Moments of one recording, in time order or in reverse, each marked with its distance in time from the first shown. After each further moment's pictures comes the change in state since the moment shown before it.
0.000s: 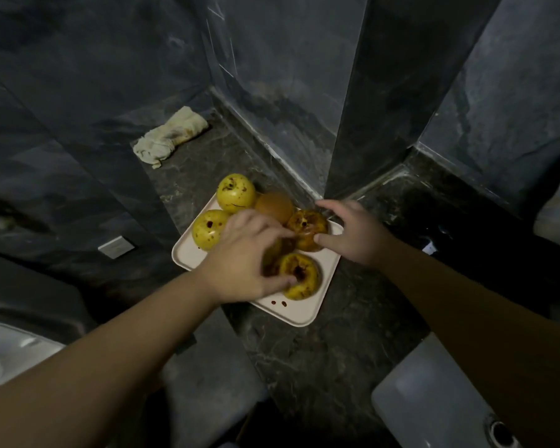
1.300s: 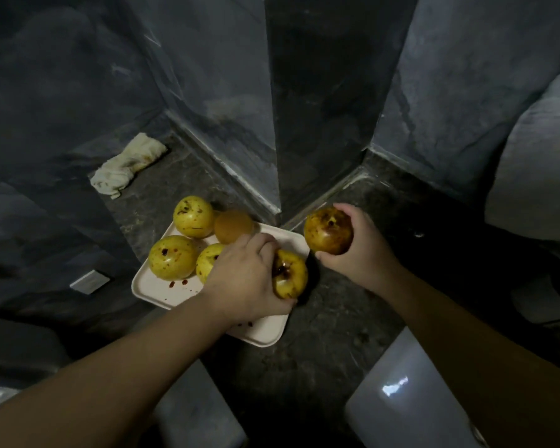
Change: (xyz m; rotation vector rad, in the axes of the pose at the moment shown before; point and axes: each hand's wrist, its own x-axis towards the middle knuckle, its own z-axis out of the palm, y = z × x) left_hand 0.045 0.057 0.030 0.265 -0.099 -0.067; right_hand -0.029 0.071 -0.010 0.204 0.382 0.026
